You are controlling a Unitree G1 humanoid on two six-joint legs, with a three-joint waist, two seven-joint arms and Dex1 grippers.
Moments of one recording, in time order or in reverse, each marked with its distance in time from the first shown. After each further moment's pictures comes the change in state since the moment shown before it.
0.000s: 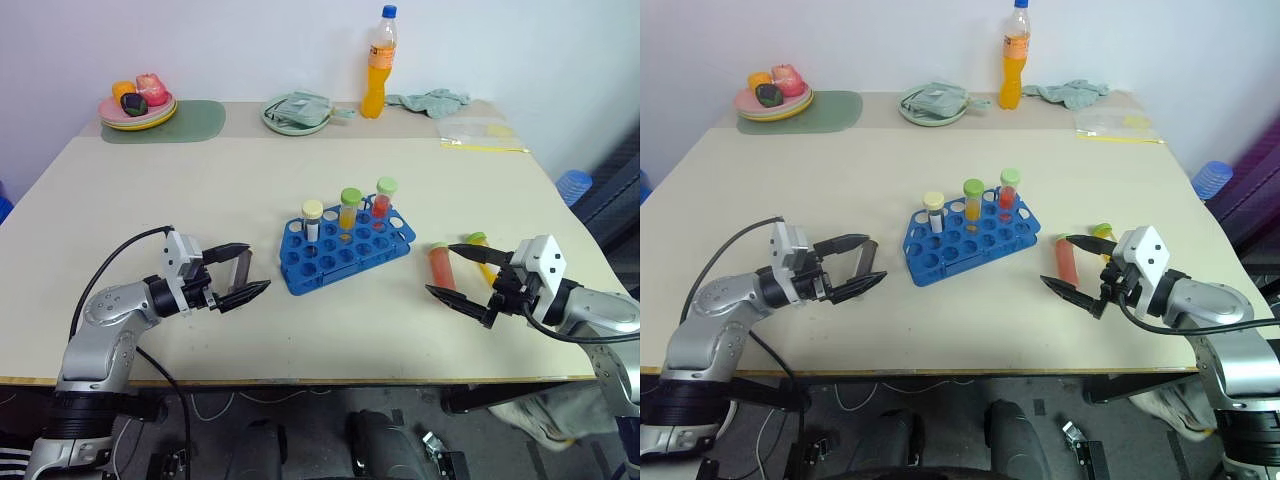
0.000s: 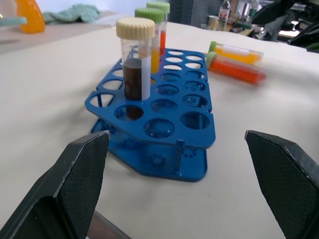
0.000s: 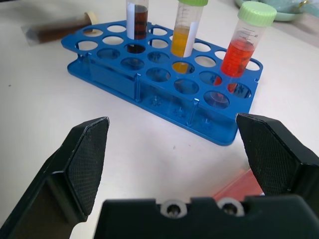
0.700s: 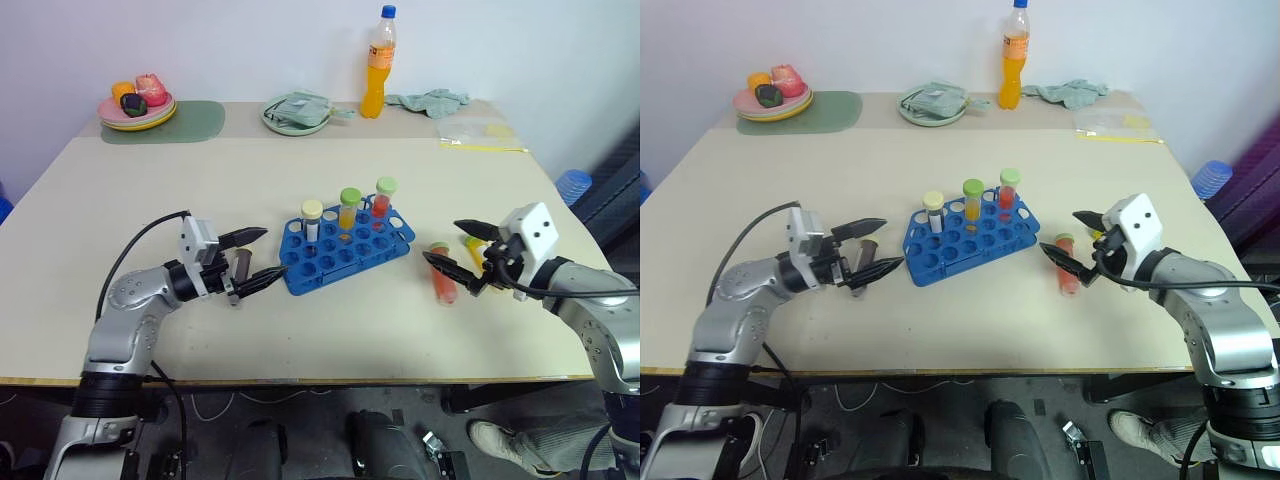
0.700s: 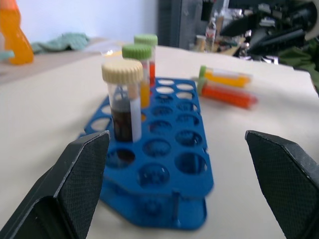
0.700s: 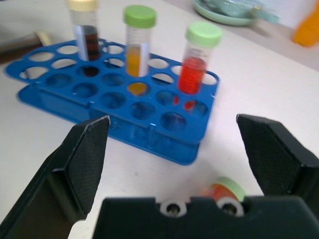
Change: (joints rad) left arm -0.119 -0.092 -0.070 0.051 0.027 -0.043 0.005; right arm -0.133 -0.003 0.066 -0.105 -0.061 0.428 -0.315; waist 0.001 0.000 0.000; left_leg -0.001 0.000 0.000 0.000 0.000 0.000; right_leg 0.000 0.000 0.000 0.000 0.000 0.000
